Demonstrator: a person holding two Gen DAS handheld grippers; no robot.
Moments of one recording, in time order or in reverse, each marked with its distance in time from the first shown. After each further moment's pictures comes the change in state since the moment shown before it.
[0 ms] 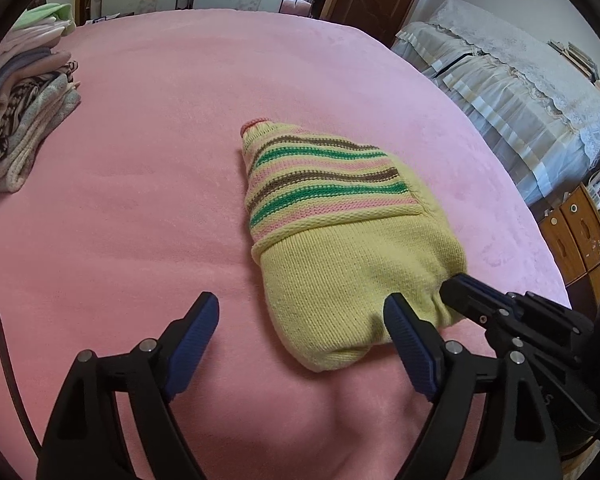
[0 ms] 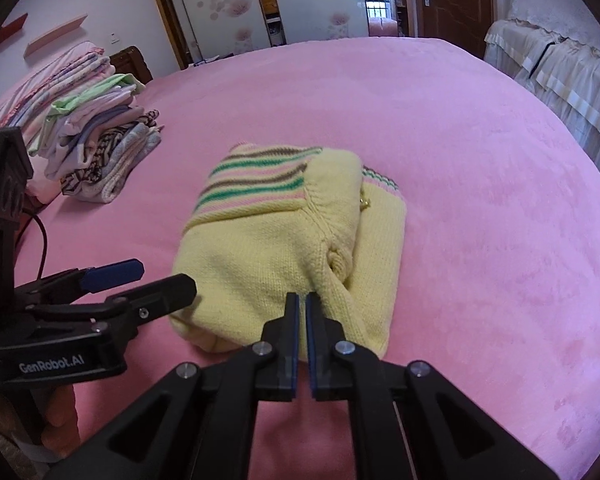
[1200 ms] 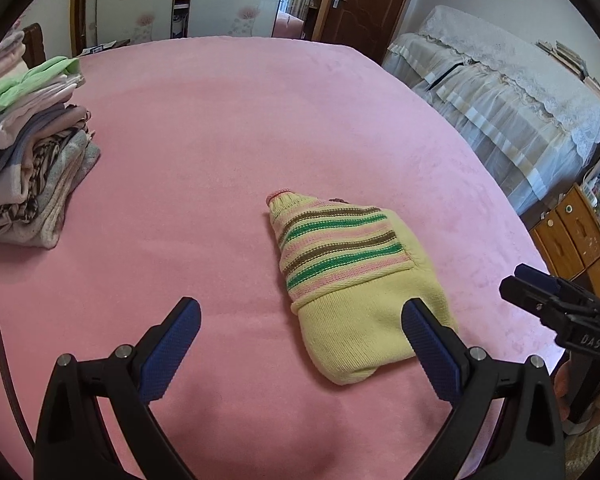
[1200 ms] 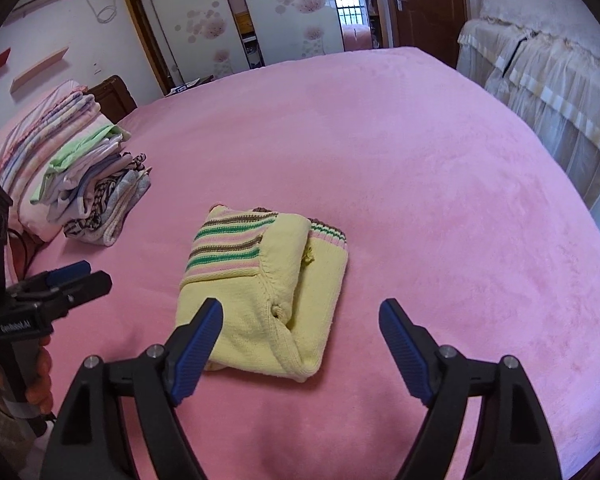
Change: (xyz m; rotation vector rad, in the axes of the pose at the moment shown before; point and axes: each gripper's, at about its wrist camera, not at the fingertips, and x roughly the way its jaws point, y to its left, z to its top) left arm -0.063 0.014 0.047 0.057 -0.042 0.023; right arm -0.057 -0.042 0.040 0.110 -0.019 -0.007
